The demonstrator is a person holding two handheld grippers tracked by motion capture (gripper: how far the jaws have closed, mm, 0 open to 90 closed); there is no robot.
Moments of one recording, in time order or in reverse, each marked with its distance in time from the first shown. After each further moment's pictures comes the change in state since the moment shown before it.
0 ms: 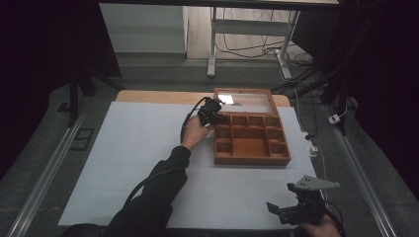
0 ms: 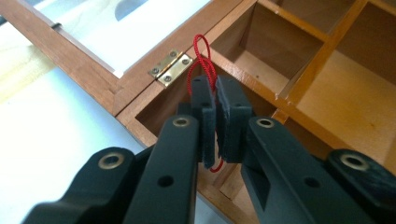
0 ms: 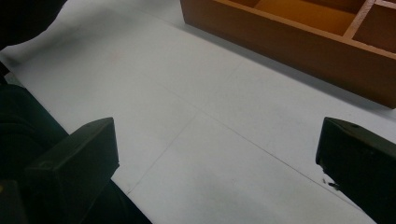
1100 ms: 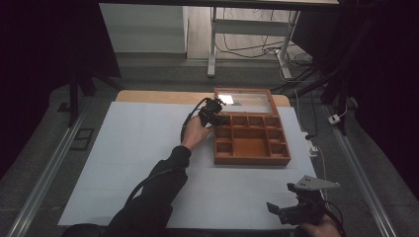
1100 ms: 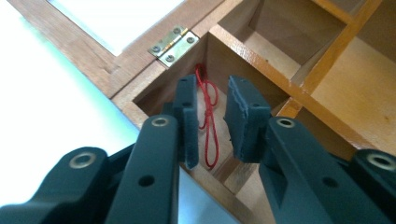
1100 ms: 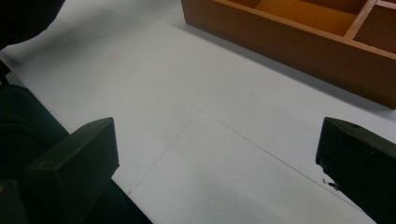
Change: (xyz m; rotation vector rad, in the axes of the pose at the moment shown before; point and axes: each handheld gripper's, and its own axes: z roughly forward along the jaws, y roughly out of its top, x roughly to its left) left arm 0.000 0.003 0.001 0.065 0.012 -0.036; right arm 0.000 0.000 0.000 -0.001 0.005 -0.001
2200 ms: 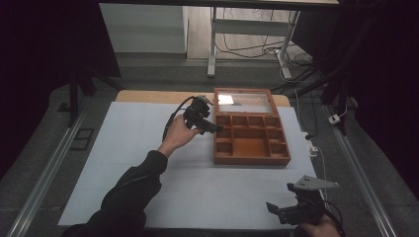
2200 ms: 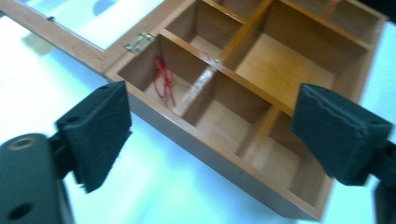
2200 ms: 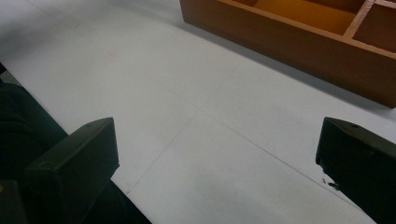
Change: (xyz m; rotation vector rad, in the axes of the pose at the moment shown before) left arm -0.008 -0.029 -0.076 -0.082 -0.143 0.077; right arm 0.001 0.000 0.001 0.005 -0.010 -0.002
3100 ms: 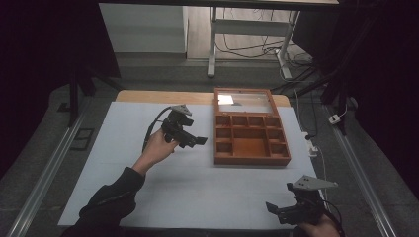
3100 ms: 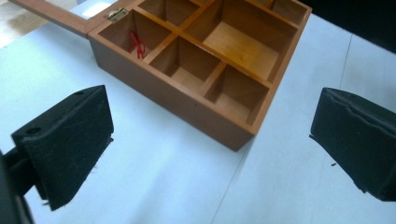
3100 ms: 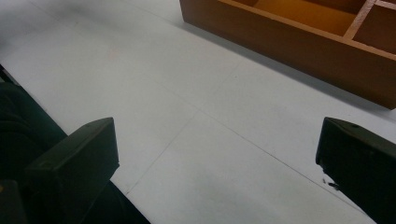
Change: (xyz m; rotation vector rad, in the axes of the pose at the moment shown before) left arm -0.018 -0.054 -0.058 -0.077 -0.058 0.013; right arm 0.001 0.001 0.001 0.004 -0.008 -0.006
